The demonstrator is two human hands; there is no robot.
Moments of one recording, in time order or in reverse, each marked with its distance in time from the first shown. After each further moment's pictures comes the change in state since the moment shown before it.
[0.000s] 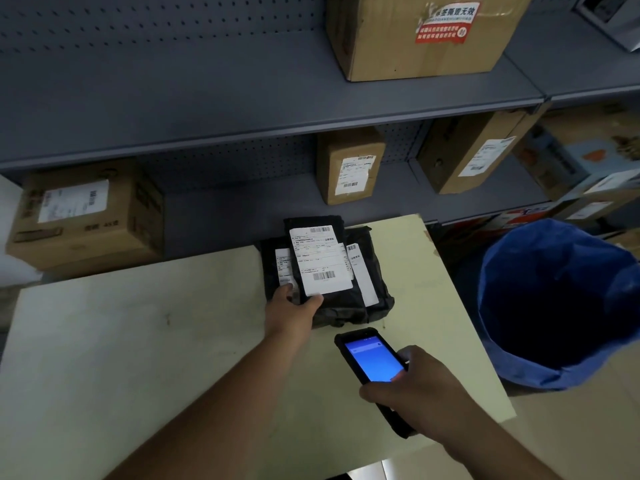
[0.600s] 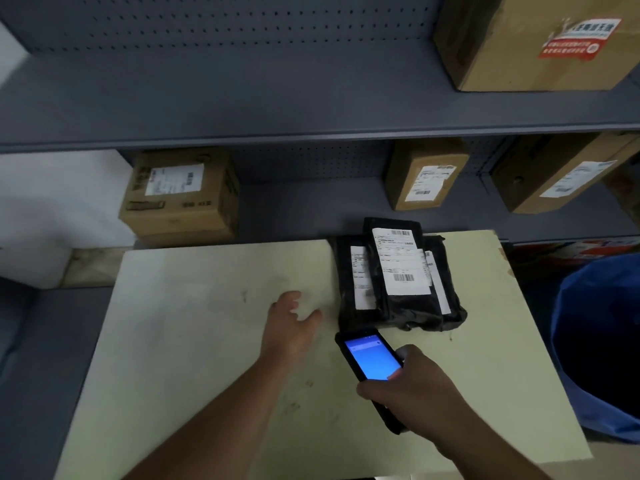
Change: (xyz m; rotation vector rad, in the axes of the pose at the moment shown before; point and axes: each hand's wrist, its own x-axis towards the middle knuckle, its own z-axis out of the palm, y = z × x) left_hand -0.006 -0.059 -0.131 0.037 0.103 0.070; right_hand -0.010 -0.053 0.099 -0.091 -0.099 -0.127
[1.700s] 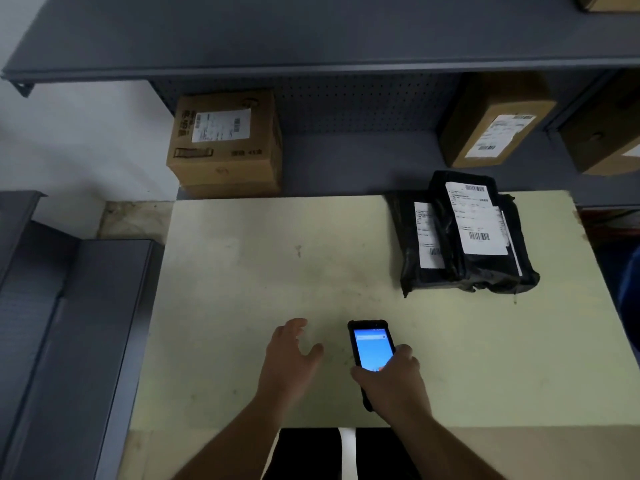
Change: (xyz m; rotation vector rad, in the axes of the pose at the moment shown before) left_hand -0.047 -0.143 -0.094 0.244 -0.058 -0.030; right_hand 0.035 0.021 0.181 -0.092 0.145 0.140
